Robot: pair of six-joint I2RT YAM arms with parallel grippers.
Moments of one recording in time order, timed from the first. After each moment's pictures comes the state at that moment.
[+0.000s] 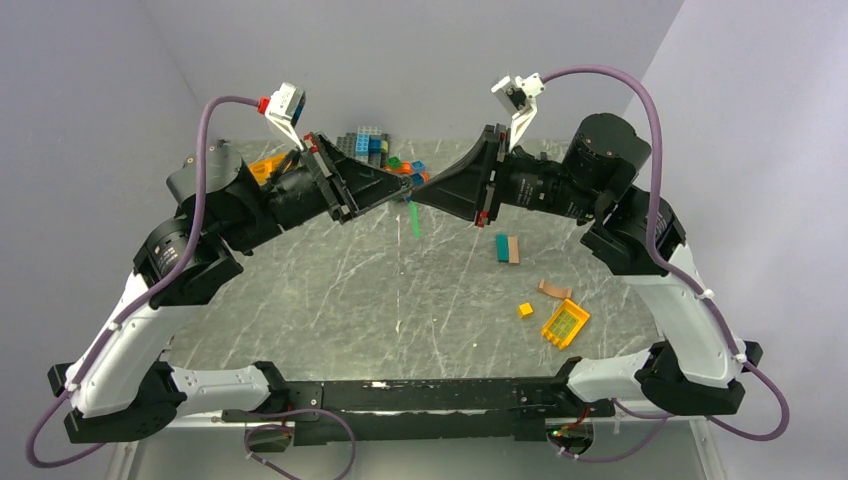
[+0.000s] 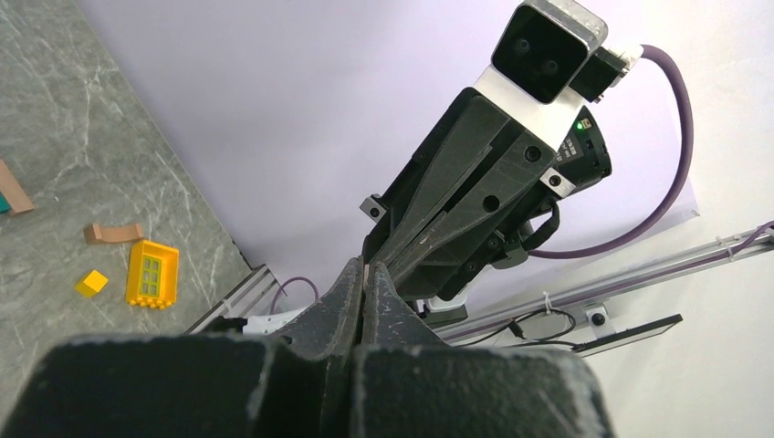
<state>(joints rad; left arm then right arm) -0.91 1.13 1.80 -0.57 0.11 -1.05 0.86 1.28 1.95 -0.61 -0.48 0.49</state>
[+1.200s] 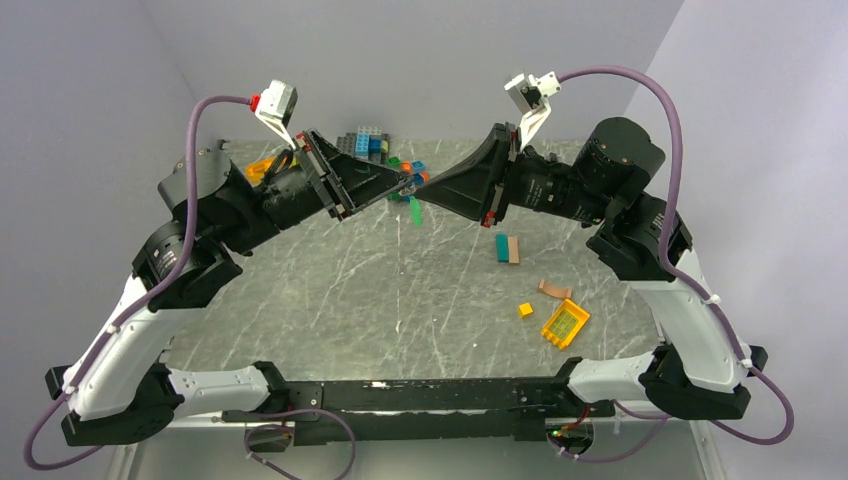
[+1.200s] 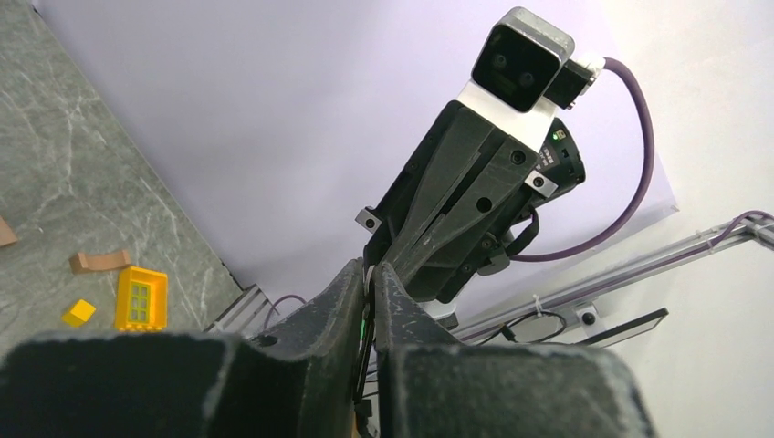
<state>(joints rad) -0.91 1.11 1.77 -0.48 0.11 -1.03 0.86 1.25 1.92 -0.54 -0.47 0.53</state>
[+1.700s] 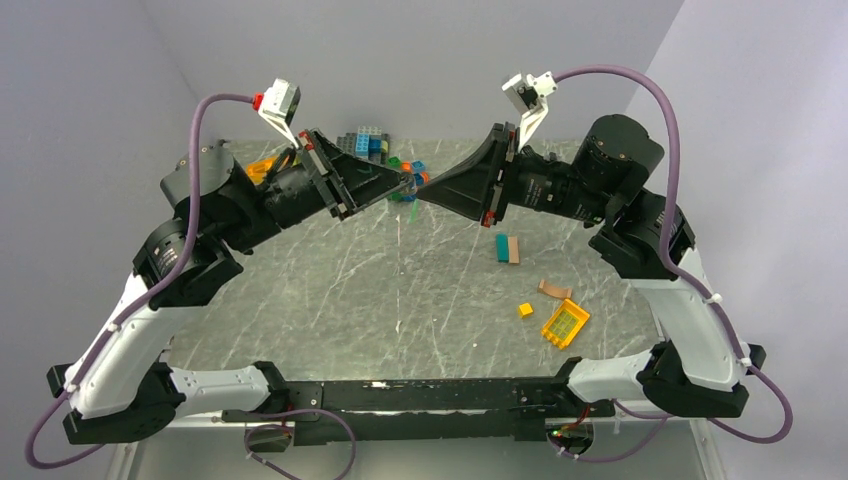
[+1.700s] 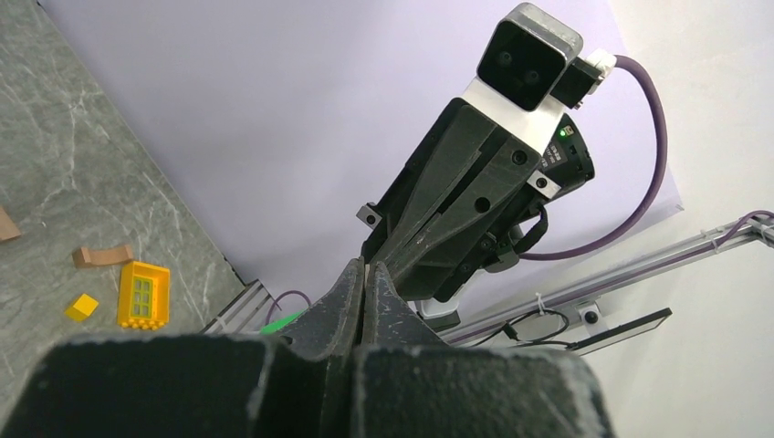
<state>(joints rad) -0.91 1.13 1.79 -0.50 0.12 -1.03 0.86 1.26 1.96 -0.61 -0.45 0.49</state>
